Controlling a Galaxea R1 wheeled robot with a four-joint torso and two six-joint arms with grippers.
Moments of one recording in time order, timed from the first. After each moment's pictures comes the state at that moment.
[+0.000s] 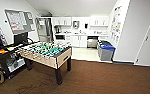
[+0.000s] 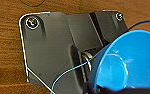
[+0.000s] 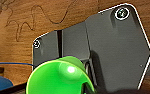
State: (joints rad) left arm 1.55 2.94 -2.67 0.89 -0.16 -0.79; right arm -1.53 2.94 -2.55 -0.41 0.16 0.50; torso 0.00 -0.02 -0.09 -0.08
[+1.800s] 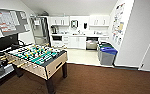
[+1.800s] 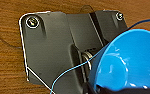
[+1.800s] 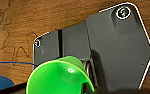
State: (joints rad) left arm 1.55 2.94 -2.67 0.89 -0.16 -0.78; right arm -1.53 2.94 -2.55 -0.41 0.16 0.50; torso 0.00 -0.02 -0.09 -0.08
